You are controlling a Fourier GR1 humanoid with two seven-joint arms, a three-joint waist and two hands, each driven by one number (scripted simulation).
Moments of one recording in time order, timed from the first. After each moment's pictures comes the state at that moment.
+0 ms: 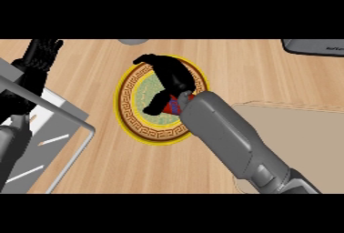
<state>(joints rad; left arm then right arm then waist) -0.43 0.57 -0.12 -1.40 0.29 0.09 -0.15 -1.01 0.00 0.49 -0.85 0.30 -0.13 0.23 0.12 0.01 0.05</state>
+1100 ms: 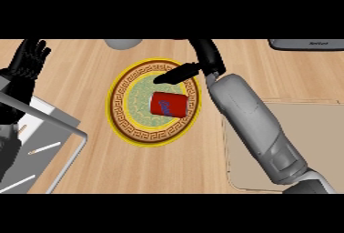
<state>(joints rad) -0.35 0.59 -0.07 -1.43 0.29 0.09 -0.15 -1.01 -0.06 0.23 -0.75 -0.14 -0.21 -0.07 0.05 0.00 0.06</state>
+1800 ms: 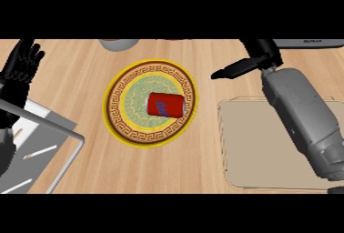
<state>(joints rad) -0.31 0.59 -0.04 -1.45 0.28 0.08 -0.15 -0.95 -0.31 0.14 -0.66 -0.19 0.08 -0.26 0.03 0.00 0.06</state>
